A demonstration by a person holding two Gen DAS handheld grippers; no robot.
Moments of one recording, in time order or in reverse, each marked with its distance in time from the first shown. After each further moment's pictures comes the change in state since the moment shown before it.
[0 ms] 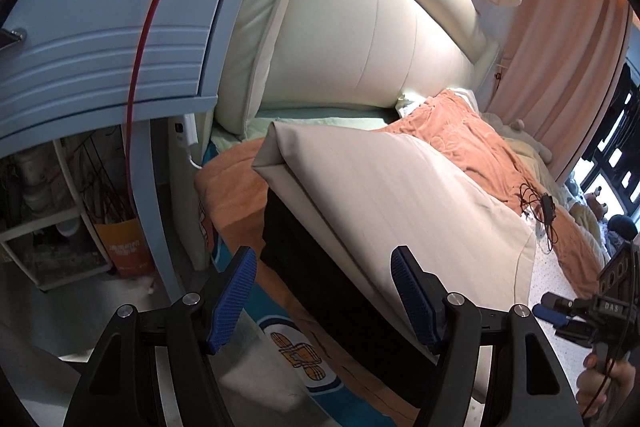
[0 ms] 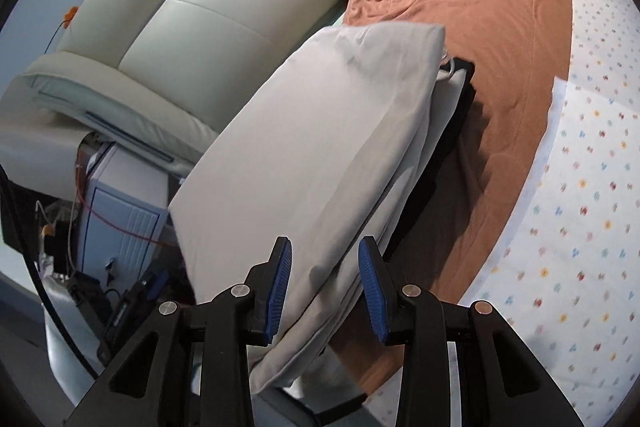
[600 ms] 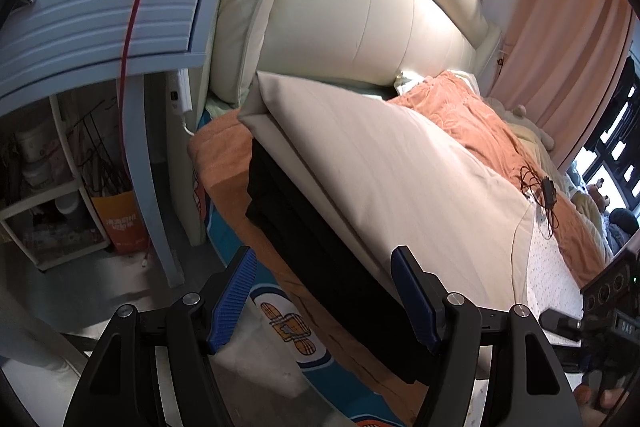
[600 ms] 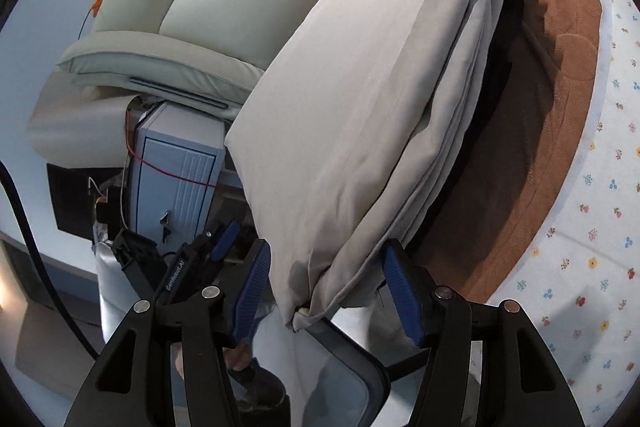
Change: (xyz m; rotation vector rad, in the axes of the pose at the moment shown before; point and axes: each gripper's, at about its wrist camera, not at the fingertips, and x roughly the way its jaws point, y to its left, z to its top) left arm 0.006 -0.015 -0.029 -0.012 0.067 0.010; right arm 0.021 0.007 -0.044 0.086 0.101 0.208
